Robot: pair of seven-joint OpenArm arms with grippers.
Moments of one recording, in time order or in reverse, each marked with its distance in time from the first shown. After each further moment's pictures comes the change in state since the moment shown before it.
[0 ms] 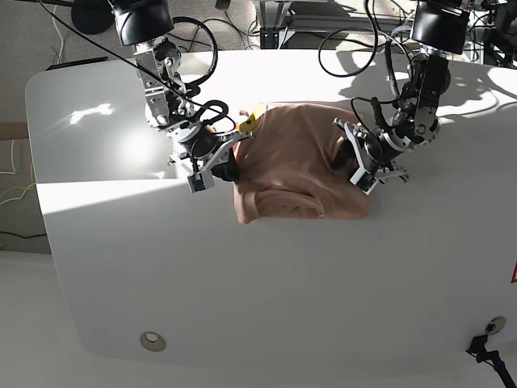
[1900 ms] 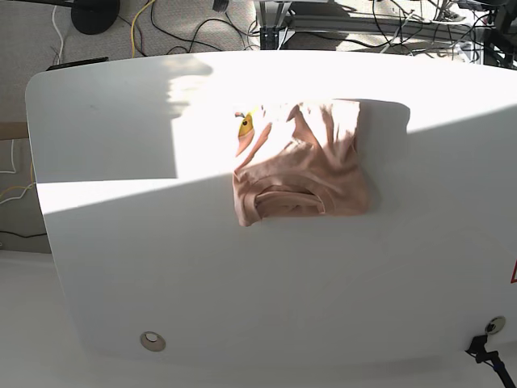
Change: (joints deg) left arm 48.6 10.2 -15.8 -11.4 2.2 13.0 -43.9; right arm -50.4 -3.0 13.2 -7.2 -11.2 -3.2 32.0
